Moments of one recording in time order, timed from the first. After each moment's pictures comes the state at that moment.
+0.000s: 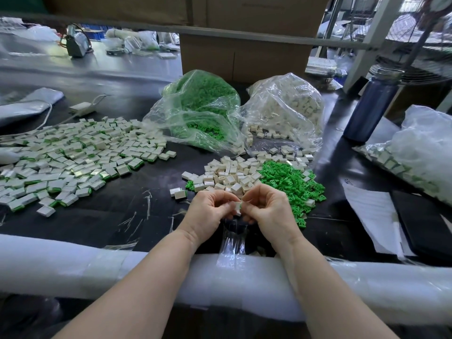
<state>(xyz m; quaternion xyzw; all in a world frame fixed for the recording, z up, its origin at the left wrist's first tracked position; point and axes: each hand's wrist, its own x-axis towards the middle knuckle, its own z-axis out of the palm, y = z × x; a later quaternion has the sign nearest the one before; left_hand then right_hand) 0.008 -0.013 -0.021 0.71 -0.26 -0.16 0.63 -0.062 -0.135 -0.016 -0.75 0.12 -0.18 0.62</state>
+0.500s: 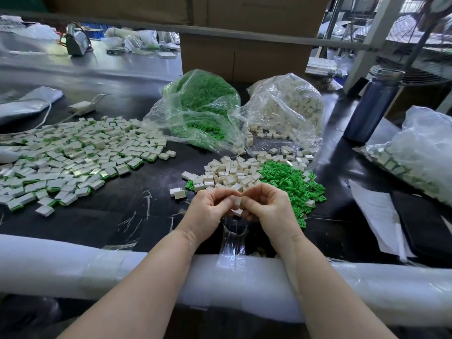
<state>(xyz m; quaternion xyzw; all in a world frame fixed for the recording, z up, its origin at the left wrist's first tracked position) 0.008 -0.012 -0.022 0.69 -0.27 -0.17 0.65 -0.061 -0.137 -0.016 -0.71 0.12 -0.18 0.67</state>
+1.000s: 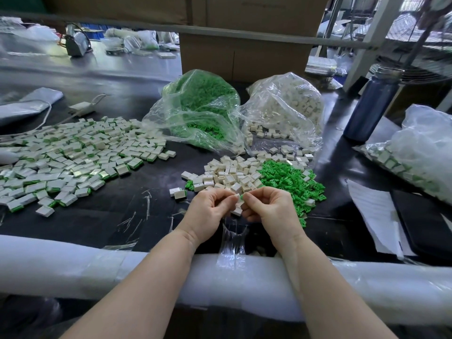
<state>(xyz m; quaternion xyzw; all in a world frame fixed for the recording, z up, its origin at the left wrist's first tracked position) 0.011 -0.013 -0.025 0.73 -0.29 -0.13 0.60 -0.061 -0.137 -0.018 -0.68 0.16 -0.18 0.69</state>
